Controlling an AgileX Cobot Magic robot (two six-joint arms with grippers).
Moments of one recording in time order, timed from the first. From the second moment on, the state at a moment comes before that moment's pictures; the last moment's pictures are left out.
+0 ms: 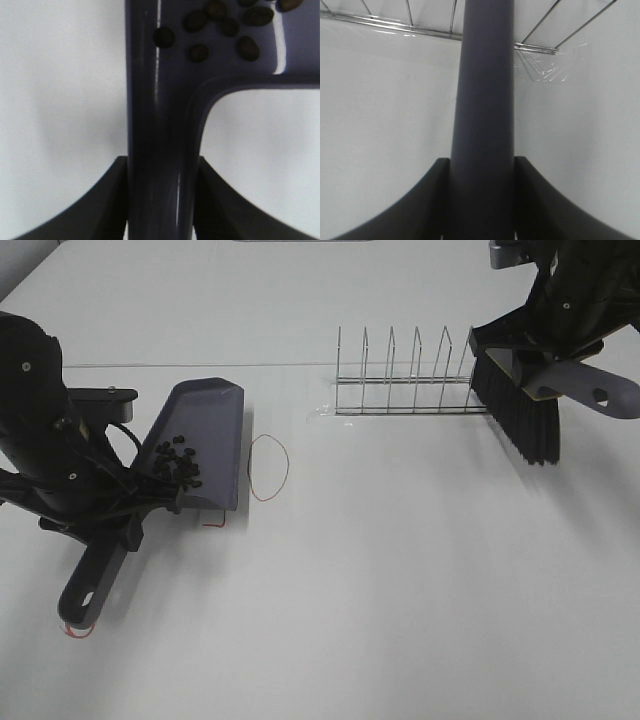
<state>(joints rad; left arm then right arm) -0.37 1.84 -0.99 0.03 0.59 -0.35 0.22 1.95 -1.50 -0.28 0.79 0.20</state>
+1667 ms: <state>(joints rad) -0.37 1.84 -0.99 0.03 0.57 -0.35 0.21 2.06 -1.50 -0.44 0.49 0.41</state>
